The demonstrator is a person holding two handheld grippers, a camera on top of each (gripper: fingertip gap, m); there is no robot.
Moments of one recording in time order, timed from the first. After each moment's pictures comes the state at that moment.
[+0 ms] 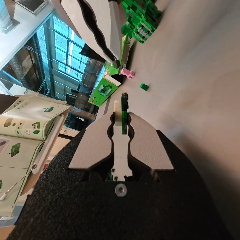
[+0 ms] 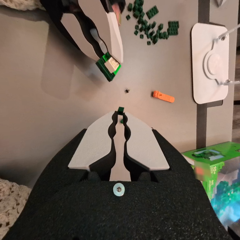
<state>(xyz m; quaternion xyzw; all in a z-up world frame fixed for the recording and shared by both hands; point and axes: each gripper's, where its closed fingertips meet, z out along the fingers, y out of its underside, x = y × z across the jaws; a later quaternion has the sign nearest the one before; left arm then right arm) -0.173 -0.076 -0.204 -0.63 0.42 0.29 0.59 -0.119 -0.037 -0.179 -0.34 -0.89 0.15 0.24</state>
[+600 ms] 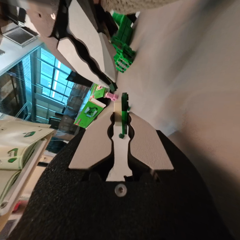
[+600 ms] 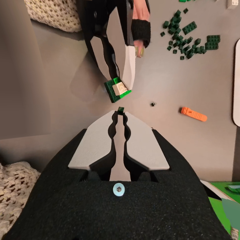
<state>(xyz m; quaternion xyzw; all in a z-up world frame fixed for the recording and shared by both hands) -0.136 -0.088 -0.206 -0.59 0.48 0.19 0.62 -0.108 -0.076 -0.187 -0.31 -0.91 0.22 0.14</state>
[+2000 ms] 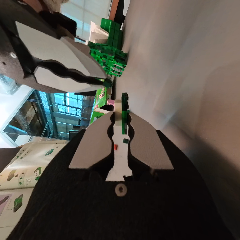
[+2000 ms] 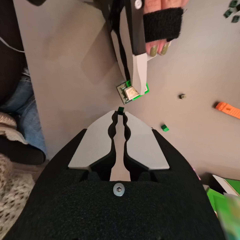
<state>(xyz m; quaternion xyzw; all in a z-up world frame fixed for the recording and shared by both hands) -0.122 -0.094 -0.212 -0.52 0.55 0.26 0.60 -0.085 -0.094 -0.188 -0.32 -0.94 0.12 -0.01</state>
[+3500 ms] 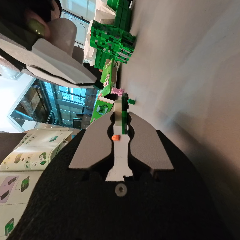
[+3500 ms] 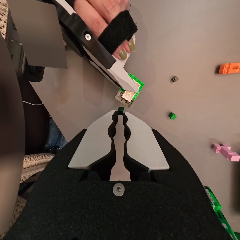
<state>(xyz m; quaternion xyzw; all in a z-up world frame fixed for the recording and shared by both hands) -0.138 -0.081 -0.213 -0.55 0.51 0.30 0.59 -0.108 -0.094 -0.177 -0.53 -0.84 0.13 -0.03</state>
